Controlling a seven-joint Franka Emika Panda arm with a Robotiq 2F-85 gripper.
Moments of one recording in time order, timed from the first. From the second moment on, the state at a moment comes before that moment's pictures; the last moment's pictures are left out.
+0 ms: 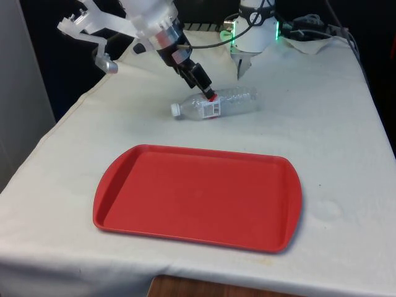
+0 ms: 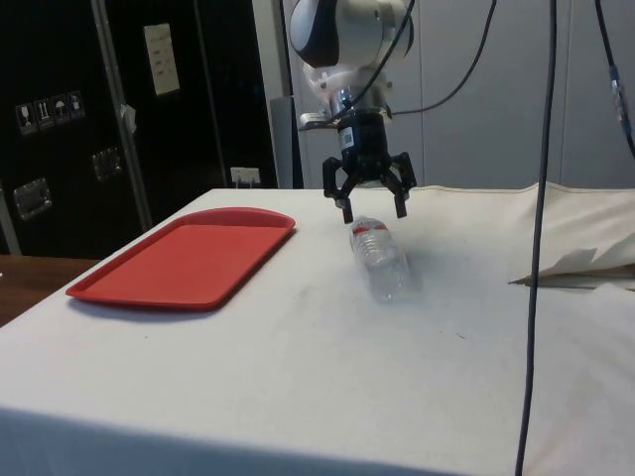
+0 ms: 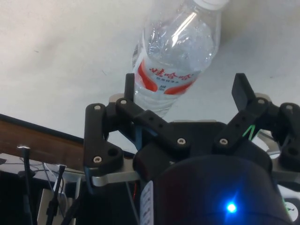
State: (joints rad) arm 0.08 0.41 -0.48 -2.16 0.56 2.08 0.06
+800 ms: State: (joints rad) arm 0.09 0.43 -0.47 -2.16 0.57 2.08 0.07
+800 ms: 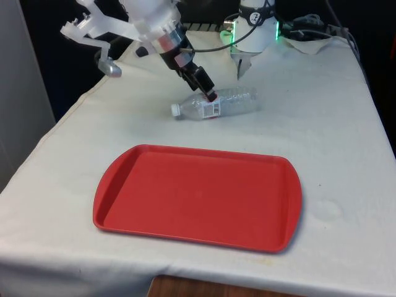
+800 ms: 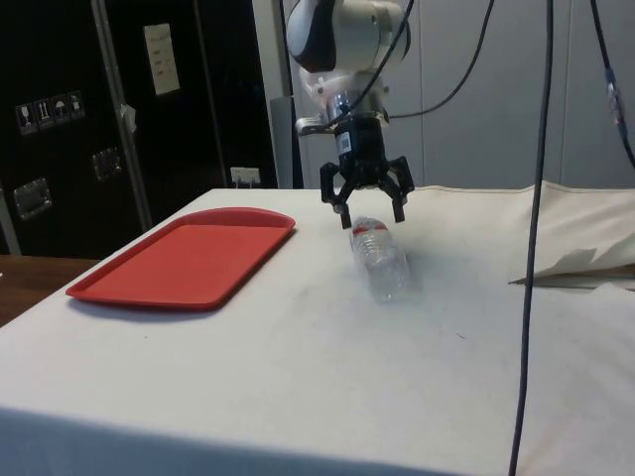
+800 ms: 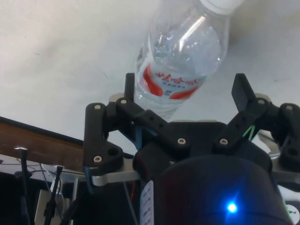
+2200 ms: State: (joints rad) arm 0.10 0.51 -0.46 -2.12 0.61 2.08 0.07
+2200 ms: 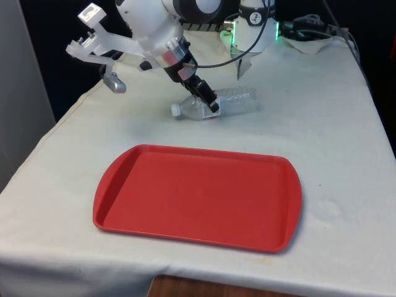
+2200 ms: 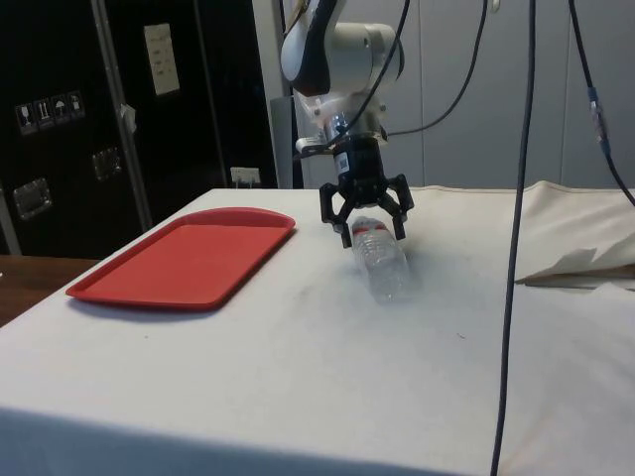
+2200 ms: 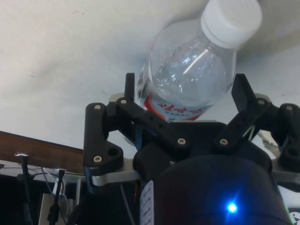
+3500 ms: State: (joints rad) arm 0.10 0.50 -0.47 -2.12 0.60 2.06 0.07
